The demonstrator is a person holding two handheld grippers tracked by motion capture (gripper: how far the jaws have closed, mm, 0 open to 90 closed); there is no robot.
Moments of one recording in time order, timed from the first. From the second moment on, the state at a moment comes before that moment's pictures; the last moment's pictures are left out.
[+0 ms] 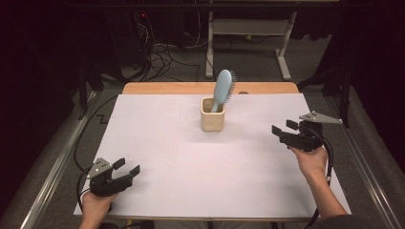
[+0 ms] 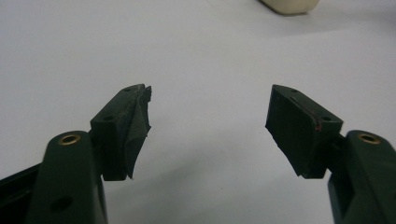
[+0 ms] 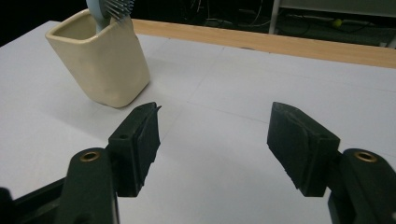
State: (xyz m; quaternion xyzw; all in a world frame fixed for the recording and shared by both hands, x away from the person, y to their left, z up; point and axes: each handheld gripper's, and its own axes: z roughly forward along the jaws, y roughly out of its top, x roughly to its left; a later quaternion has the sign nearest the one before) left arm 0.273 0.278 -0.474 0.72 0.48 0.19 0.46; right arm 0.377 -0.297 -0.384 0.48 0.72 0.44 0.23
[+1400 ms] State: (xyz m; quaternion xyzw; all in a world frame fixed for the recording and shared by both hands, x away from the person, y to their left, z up) left arm 0.273 0.280 -0.474 0.72 0.49 0.20 0.46; right arm 0.344 -0.313 -0.399 0.48 0.71 0.46 0.22
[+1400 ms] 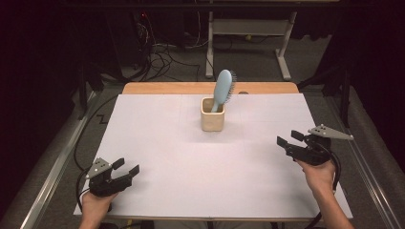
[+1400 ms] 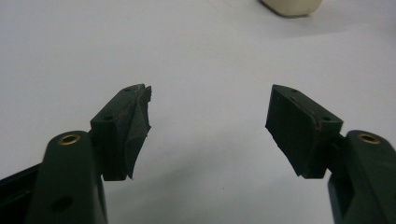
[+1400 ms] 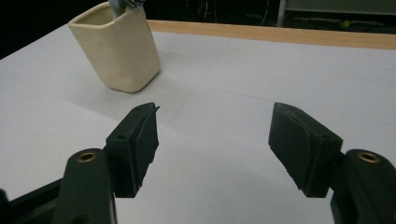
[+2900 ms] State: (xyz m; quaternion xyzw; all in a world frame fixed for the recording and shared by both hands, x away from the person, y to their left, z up) left arm 0.272 0.280 -0.473 0.71 0.49 0.20 0.46; right arm 0.312 -0.329 -0.419 0.48 0.70 0.48 0.23
